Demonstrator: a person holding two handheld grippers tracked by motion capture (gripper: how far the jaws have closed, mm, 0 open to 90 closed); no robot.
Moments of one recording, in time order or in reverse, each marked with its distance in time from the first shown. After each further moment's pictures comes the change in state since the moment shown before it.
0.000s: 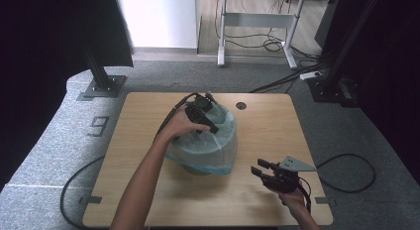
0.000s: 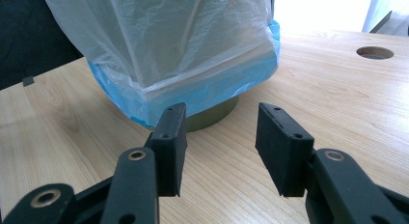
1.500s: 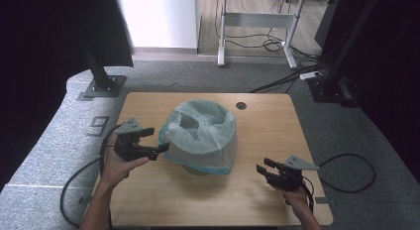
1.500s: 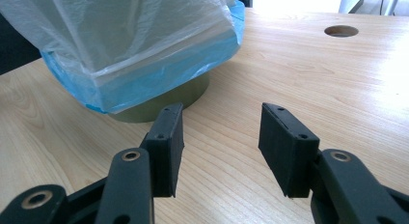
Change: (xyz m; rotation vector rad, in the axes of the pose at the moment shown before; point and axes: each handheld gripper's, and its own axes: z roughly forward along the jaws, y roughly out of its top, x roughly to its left) left arm -0.006 -0.199 -0.100 -0.561 0.035 -0.128; right arm -0.020 -0.012 -0.002 0.029 -0.077 0.045
